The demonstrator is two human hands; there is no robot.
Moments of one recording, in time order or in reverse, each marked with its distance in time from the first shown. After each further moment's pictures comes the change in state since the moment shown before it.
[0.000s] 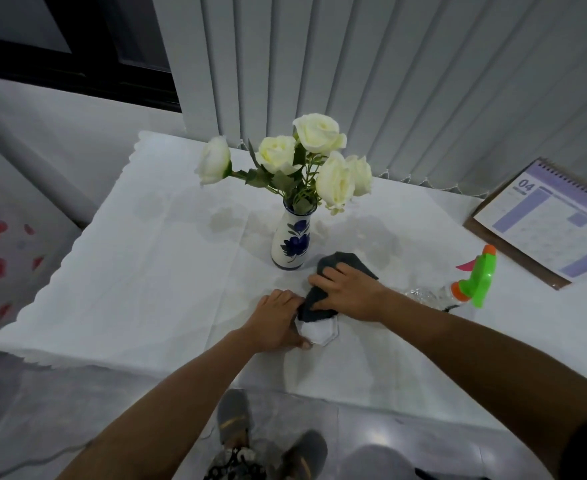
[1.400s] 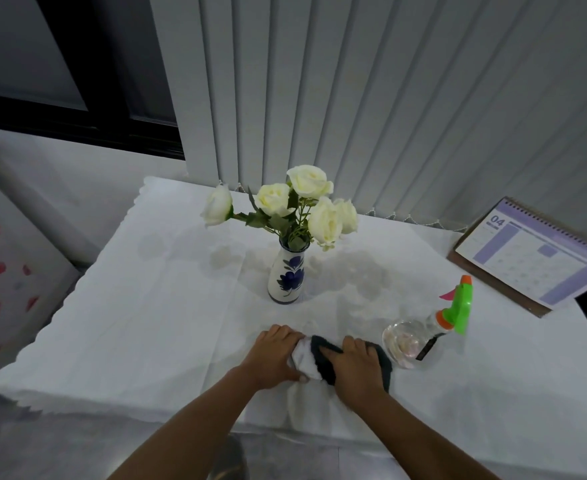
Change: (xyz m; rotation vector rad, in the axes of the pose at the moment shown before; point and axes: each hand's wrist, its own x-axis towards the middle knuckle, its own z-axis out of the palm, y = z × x) left_hand -0.011 0.007 -0.005 0.011 0.018 0.065; right_hand -0.025 -0.094 0.029 0.619 -0.114 0.820
